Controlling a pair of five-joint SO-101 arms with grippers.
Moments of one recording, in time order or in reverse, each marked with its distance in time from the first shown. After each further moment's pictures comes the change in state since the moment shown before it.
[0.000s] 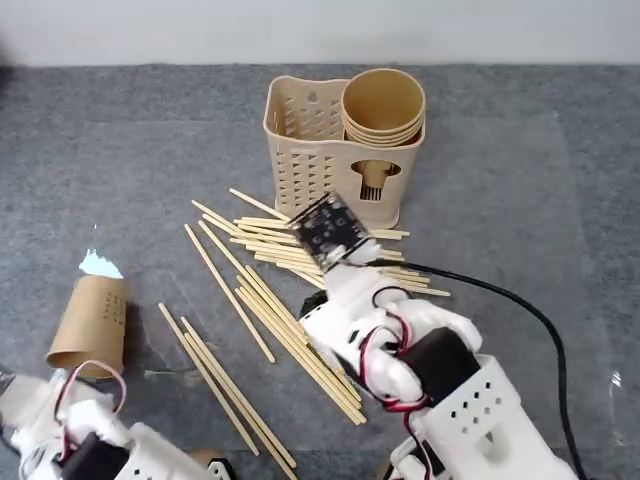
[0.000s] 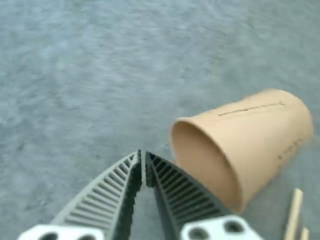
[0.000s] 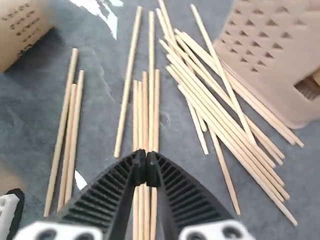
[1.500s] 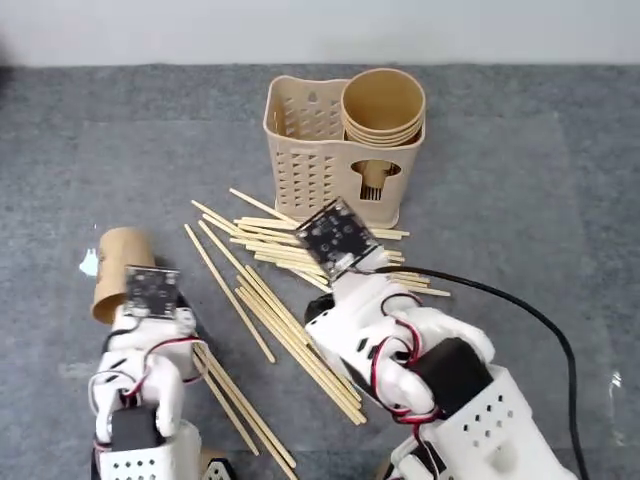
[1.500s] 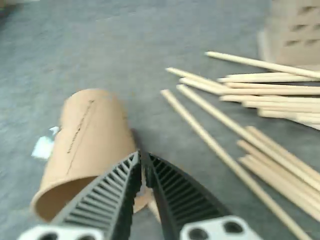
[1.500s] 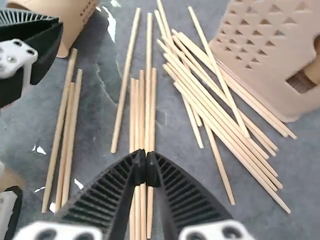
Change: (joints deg) left arm 54.0 0.0 14.6 -27.2 -20.8; right arm 2.7 -3.3 0.0 3.3 0.0
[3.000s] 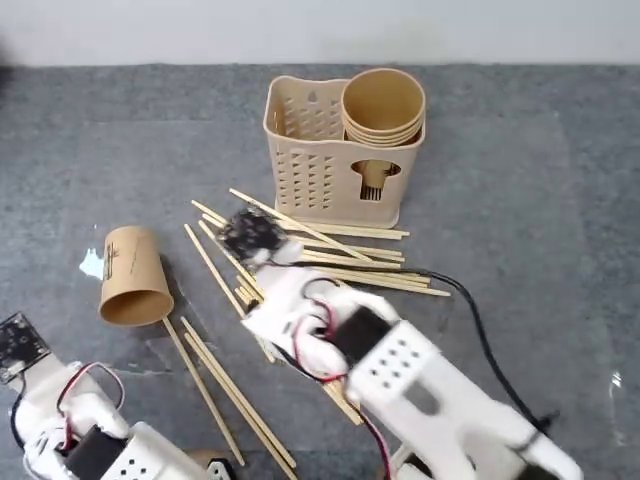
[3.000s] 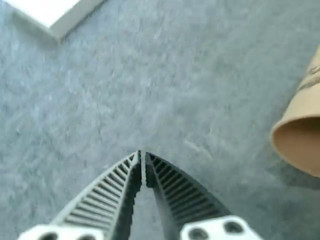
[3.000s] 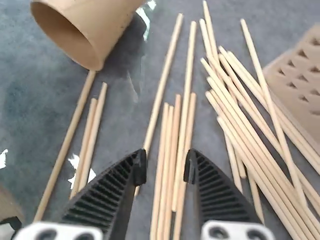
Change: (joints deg) left arm -49.6 0.0 -3.5 15.0 0.0; right arm -9.8 23.4 3.0 -25.4 0.0
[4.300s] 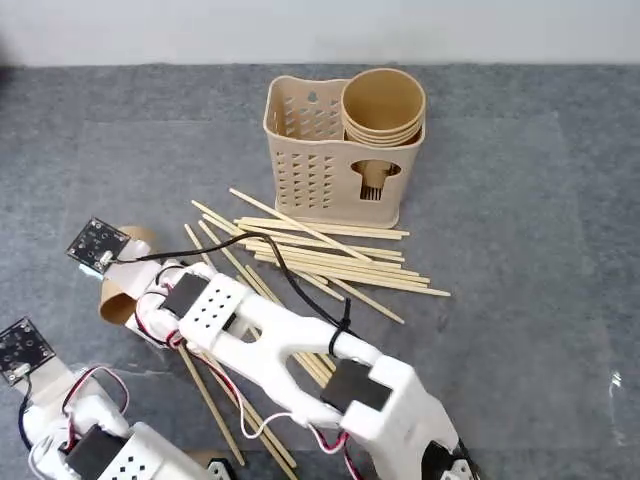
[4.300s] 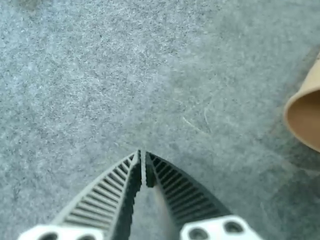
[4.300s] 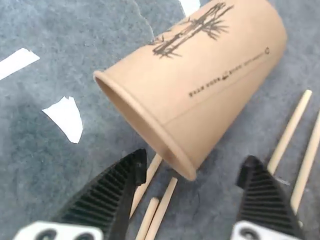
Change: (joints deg) left arm -0.5 0.0 3.7 0.0 0.0; right arm -12.5 61.0 -52.1 -1.6 -0.1
